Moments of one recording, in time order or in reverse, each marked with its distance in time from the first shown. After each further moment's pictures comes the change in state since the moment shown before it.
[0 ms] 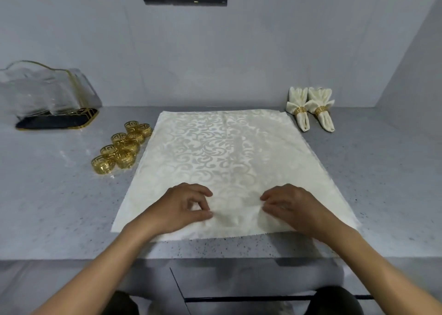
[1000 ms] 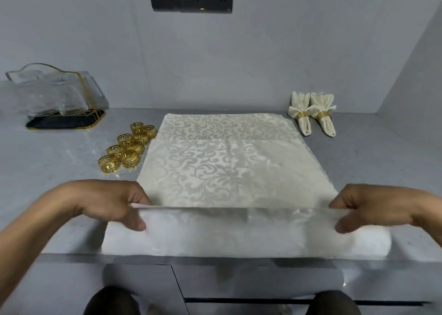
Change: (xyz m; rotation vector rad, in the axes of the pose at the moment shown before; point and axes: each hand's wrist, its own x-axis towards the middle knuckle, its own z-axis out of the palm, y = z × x) left_hand -0.056 0.023 -0.115 0.107 -0.593 -0.335; right_hand -0.029 0.006 -0.130 0.161 -0.799 0.416
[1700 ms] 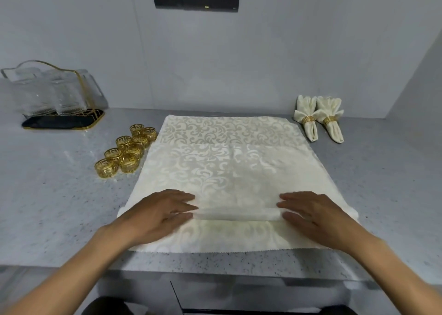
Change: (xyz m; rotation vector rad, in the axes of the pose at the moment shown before) left_hand 0.085 -0.021 0.045 0.367 0.647 0.310; right_hand 0.098 0.007 0.052 -0.383 0.726 -0.293
